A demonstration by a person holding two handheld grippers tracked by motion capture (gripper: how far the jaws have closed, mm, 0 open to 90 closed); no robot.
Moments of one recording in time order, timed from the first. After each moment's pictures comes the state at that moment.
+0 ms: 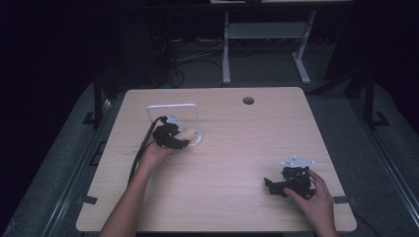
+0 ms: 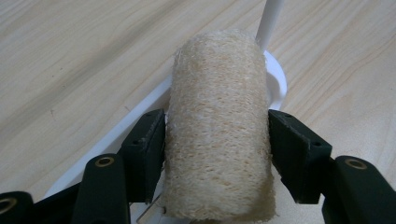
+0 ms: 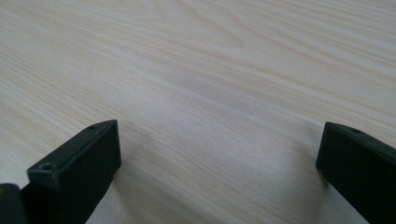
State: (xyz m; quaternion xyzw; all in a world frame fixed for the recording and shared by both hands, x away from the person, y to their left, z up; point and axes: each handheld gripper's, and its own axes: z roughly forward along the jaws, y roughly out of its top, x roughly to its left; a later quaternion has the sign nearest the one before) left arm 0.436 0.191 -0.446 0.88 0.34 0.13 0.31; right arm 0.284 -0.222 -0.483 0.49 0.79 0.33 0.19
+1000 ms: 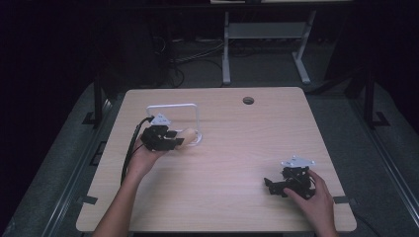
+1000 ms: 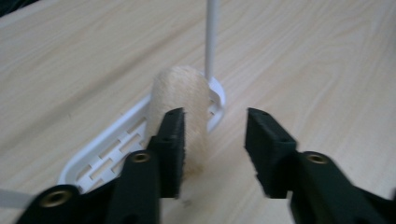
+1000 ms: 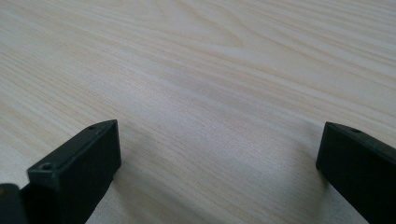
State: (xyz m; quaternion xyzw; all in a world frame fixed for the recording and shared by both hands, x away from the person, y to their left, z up) left arm 0.388 0.209 -0.398 0.86 0.33 0.14 0.37; right arm 0.283 -0.222 -0.483 0.49 0.79 0.33 0.19
